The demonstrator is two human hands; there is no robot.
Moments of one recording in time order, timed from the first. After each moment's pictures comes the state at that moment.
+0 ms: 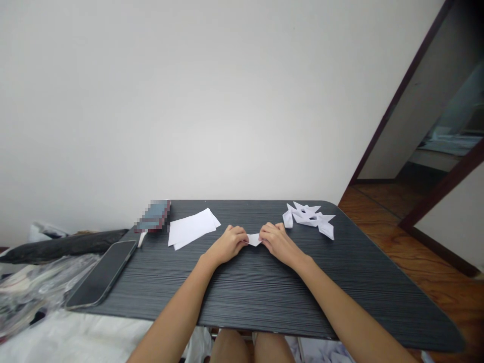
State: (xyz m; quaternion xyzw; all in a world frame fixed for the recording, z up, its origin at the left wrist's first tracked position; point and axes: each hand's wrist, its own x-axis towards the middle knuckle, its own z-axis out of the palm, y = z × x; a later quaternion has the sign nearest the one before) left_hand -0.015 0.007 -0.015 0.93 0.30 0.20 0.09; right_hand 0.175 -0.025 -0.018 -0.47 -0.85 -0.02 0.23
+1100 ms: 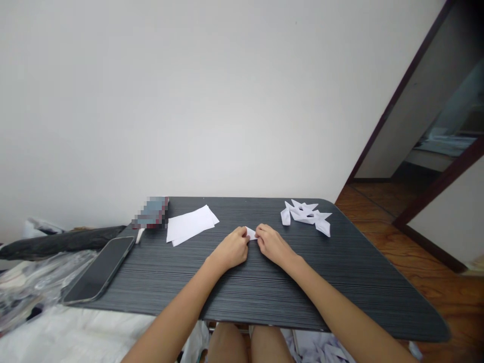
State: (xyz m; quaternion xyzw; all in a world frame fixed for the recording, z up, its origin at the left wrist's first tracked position) left_hand 0.004 -0.011 -0.019 0.93 0.34 0.15 0.02; right_hand 0.161 -0.026 -0.033 -0.51 -0.83 0.02 0.23
